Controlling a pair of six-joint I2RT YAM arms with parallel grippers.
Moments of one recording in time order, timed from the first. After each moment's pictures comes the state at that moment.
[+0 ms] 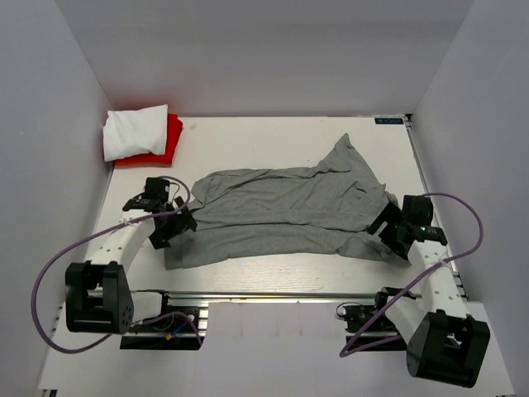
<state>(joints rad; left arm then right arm) -0.06 1.28 0.73 -0.70 0.01 -0.57 -0.14 0.94 0.55 -0.64 0.01 0.50</state>
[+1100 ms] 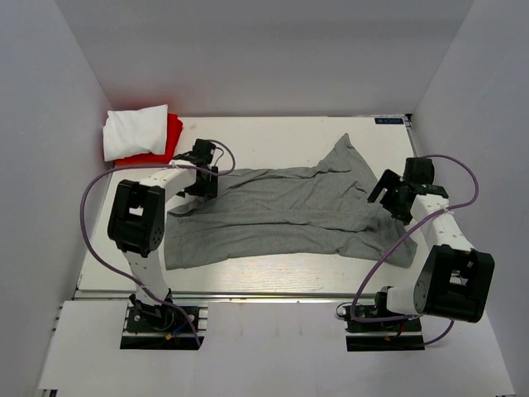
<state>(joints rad) -0.28 1.90 1.30 -0.59 -0.34 -0.19 -0.14 1.33 0.90 -0.56 -0.06 0.39</state>
